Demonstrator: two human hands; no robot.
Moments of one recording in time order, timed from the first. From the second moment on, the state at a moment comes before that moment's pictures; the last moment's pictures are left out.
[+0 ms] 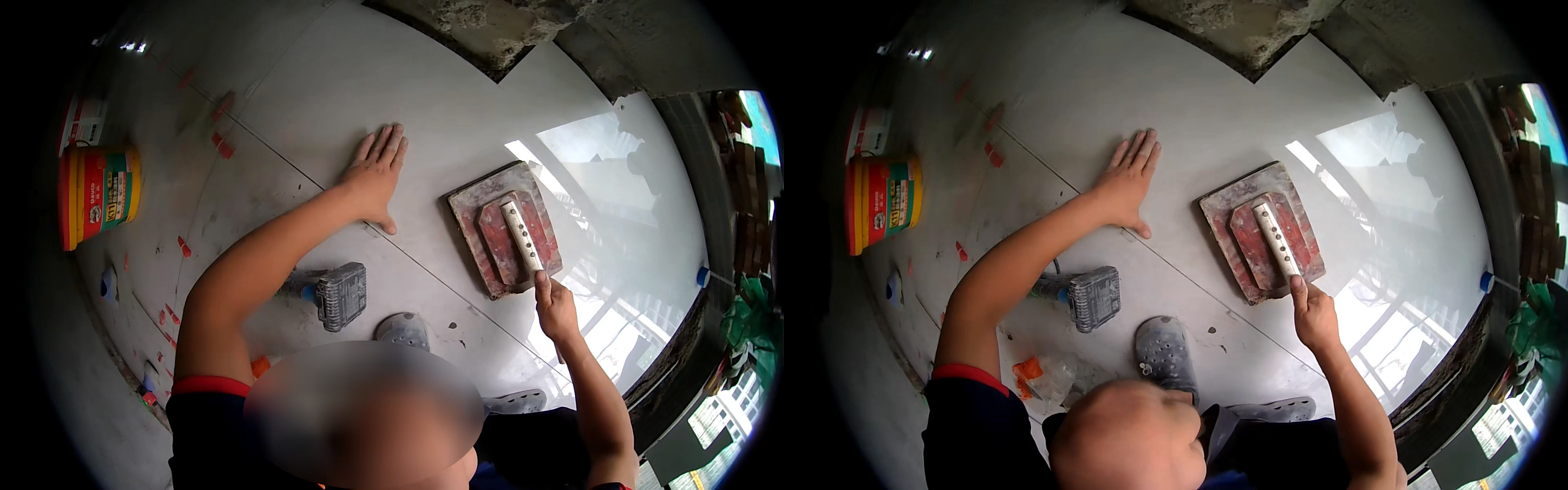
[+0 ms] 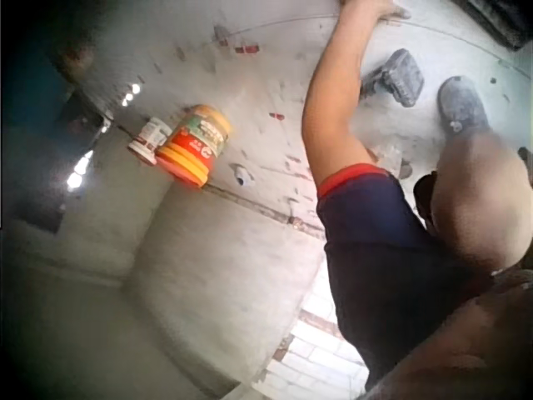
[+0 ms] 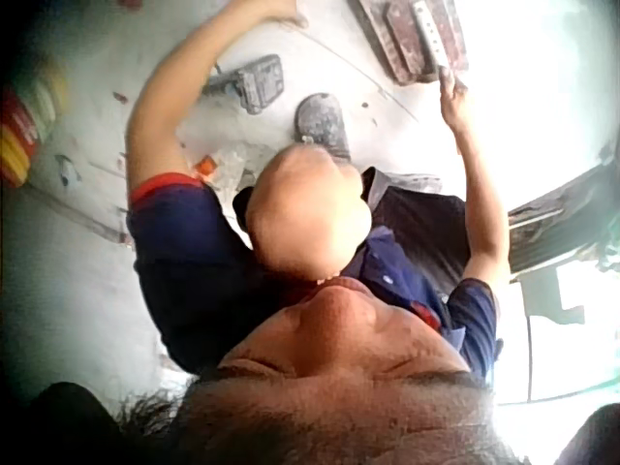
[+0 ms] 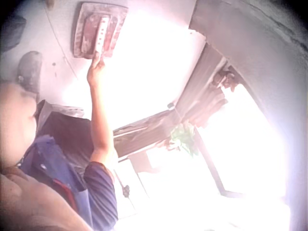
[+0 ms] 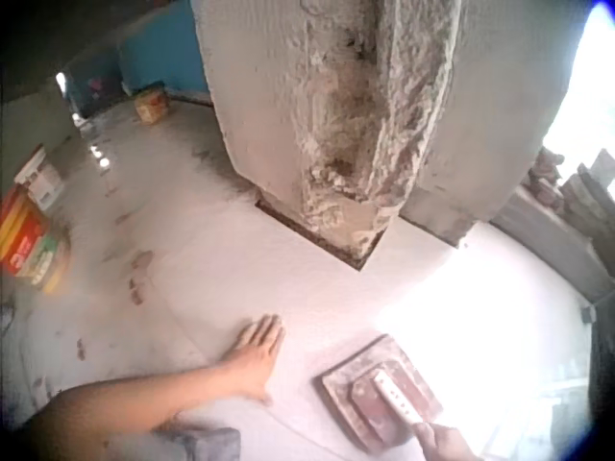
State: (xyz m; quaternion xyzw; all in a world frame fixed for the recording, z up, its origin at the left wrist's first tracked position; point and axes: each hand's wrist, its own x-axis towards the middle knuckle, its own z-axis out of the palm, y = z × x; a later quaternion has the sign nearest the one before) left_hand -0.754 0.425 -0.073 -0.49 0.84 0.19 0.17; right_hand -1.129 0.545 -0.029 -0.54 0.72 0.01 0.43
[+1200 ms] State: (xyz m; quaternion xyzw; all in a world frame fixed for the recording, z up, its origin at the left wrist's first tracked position) left_hand -0.869 0.354 -0.088 -0.59 0.78 0.19 0.11; right_hand -1.186 0.531 0.015 -0.30 0.75 -0.14 0.57
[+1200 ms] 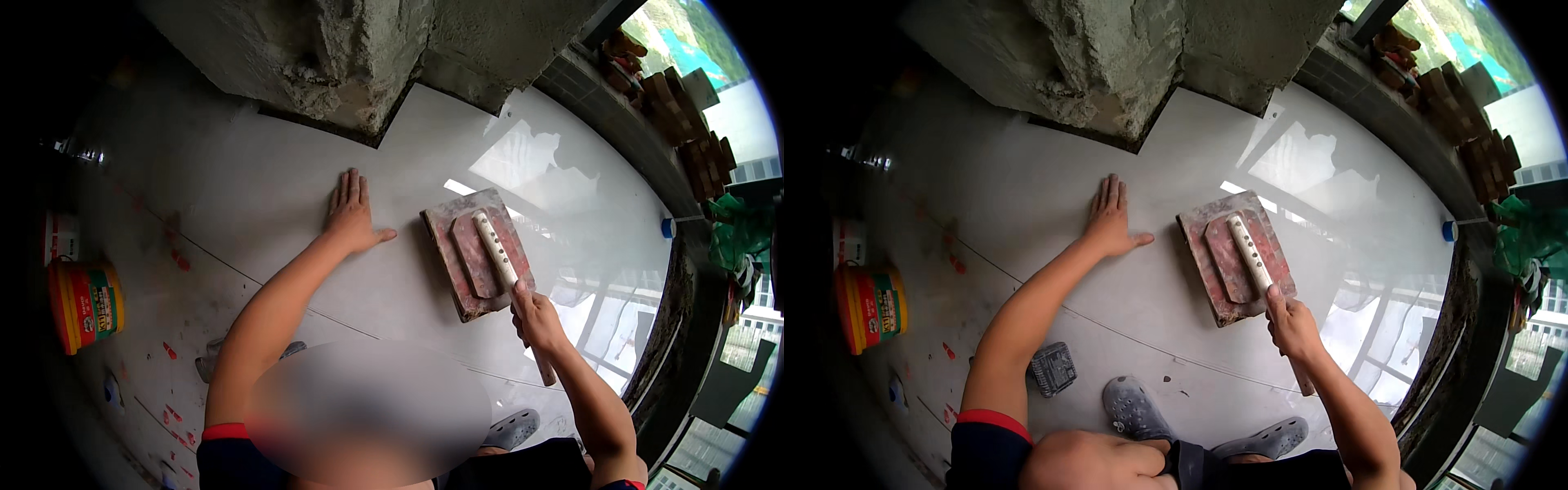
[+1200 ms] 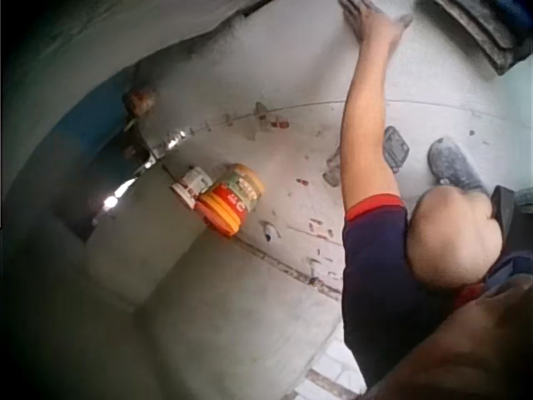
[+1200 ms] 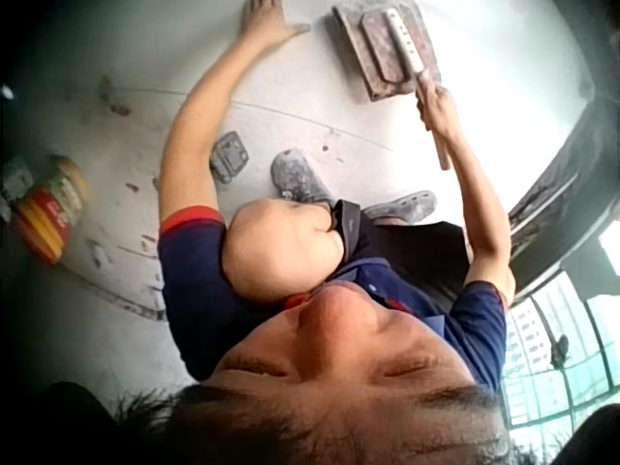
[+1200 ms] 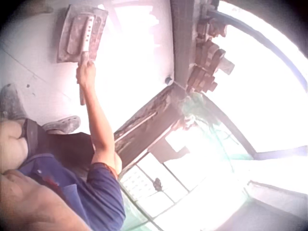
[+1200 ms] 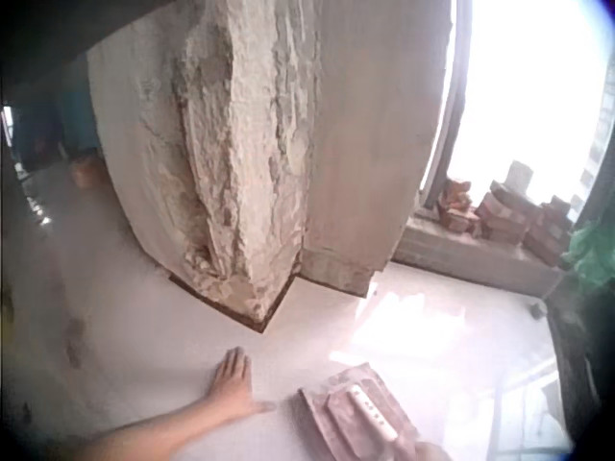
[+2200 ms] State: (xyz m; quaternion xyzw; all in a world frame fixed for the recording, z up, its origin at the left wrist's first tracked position) left_hand -0.910 0.333 -0.089 -0.61 0.76 0.20 0.07; right_hand -1.236 0.459 -0.033 -0.32 0.81 -0.35 0.35
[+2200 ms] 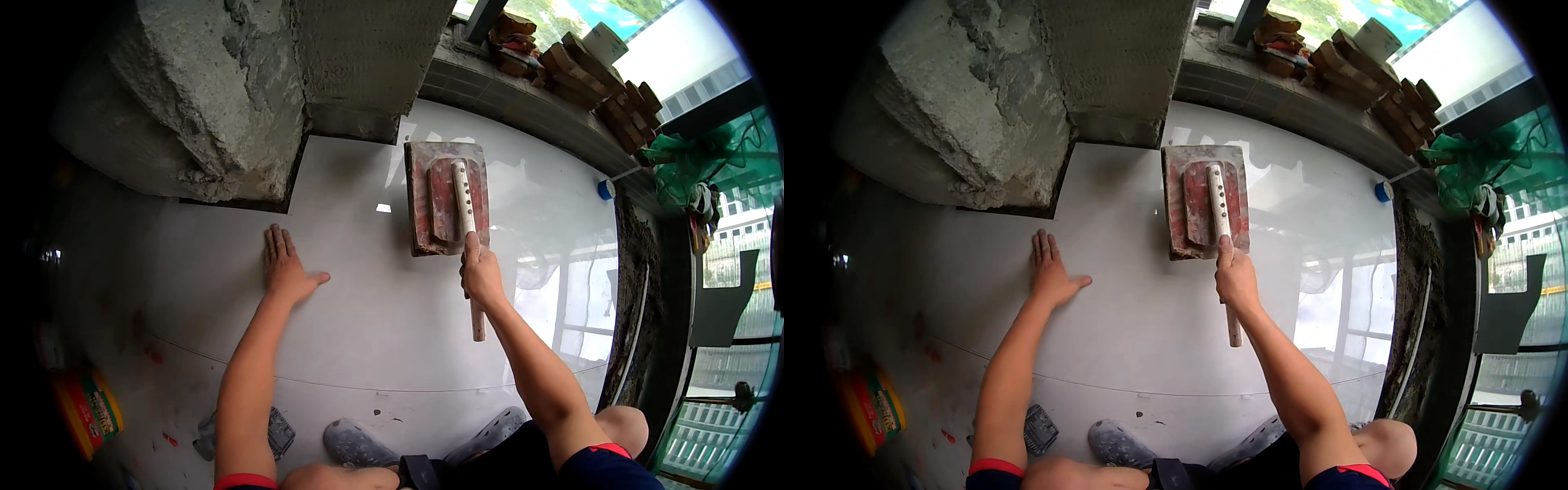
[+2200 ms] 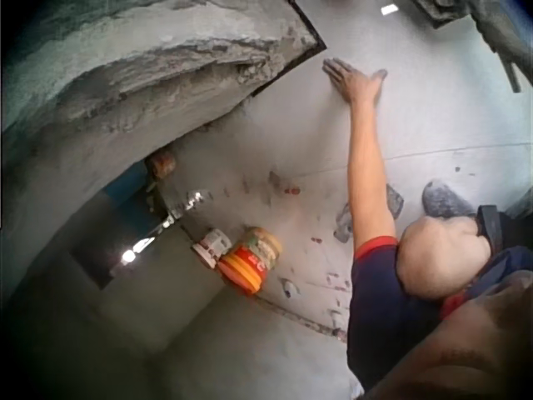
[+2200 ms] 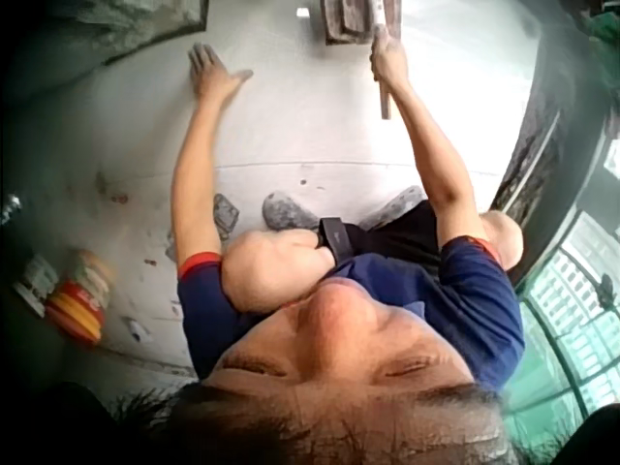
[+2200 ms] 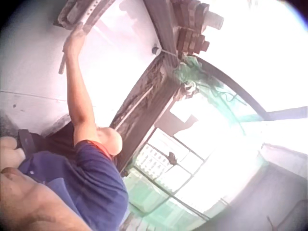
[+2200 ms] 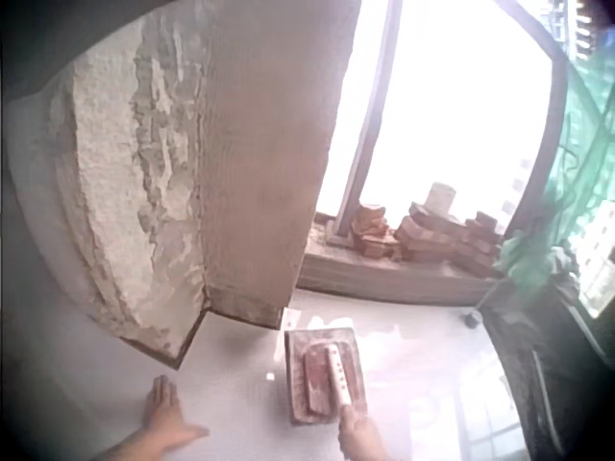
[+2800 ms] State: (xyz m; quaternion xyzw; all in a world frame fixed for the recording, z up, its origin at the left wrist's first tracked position) left_hand -0.908 0.329 -0.075 -0.62 0.74 0.20 0.14; right_hand -1.352 0.387 0.005 -0.20 0.79 -0.33 0.47
